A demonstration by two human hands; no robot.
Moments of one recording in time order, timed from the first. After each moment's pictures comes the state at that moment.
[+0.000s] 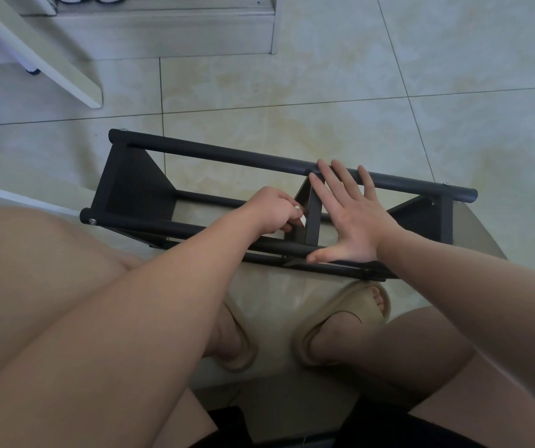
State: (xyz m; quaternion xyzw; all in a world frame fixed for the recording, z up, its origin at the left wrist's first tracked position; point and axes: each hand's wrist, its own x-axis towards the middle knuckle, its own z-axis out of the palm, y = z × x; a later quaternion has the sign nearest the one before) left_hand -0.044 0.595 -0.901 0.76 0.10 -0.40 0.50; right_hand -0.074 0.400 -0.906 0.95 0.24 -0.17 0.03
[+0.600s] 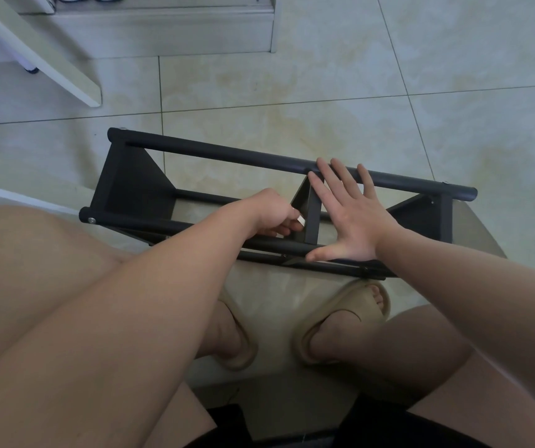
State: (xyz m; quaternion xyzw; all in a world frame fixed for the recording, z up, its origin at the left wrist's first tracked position) left_hand -0.041 0.594 -0.897 0.74 0.11 -0.47 0.46; right_hand -0.074 0.401 -0.904 0.95 0.24 -0.17 0.04
